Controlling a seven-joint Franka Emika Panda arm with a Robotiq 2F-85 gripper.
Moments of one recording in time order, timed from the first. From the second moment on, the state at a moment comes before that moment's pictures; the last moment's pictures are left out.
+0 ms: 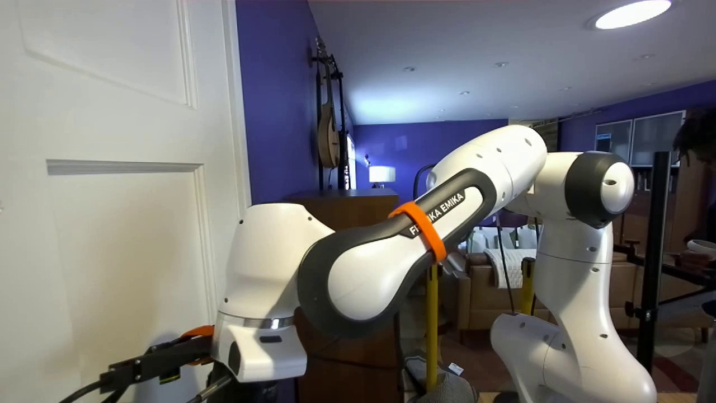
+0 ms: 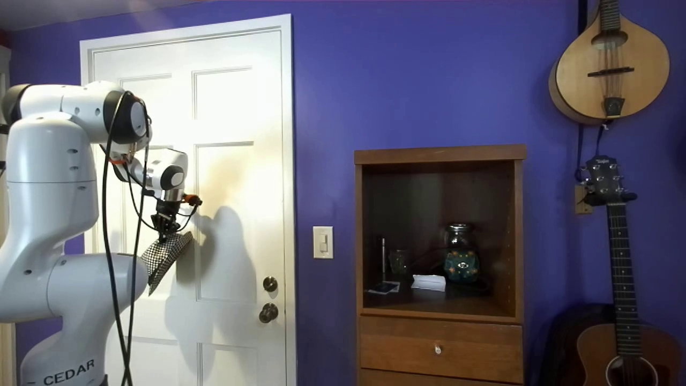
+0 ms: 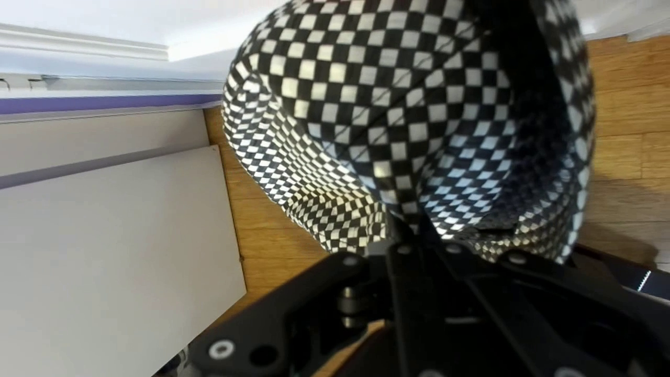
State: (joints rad) arm 0.96 -0.13 -0.16 -2.14 0.25 2.27 -2.71
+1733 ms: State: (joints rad) arm 0.62 0.04 0.26 -2.15 0.26 2.42 -2.71
